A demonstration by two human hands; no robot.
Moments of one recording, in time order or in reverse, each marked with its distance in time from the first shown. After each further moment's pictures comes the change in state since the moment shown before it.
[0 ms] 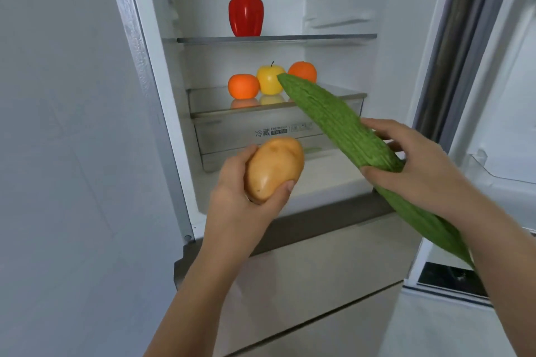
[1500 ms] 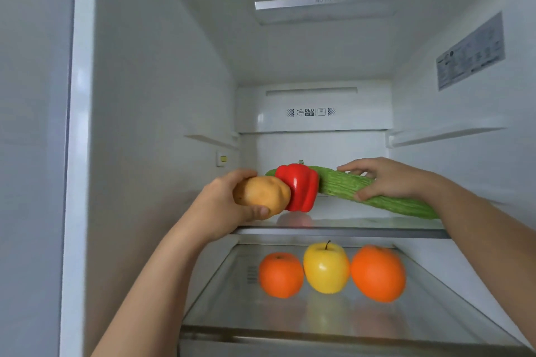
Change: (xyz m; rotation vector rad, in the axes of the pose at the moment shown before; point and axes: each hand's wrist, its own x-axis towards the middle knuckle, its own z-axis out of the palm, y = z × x) left_hand 0.323 0.019 -0.007 0.501 0.108 0.037; right_hand 0.452 0.053 0.025 0.043 -0.416 -0.388
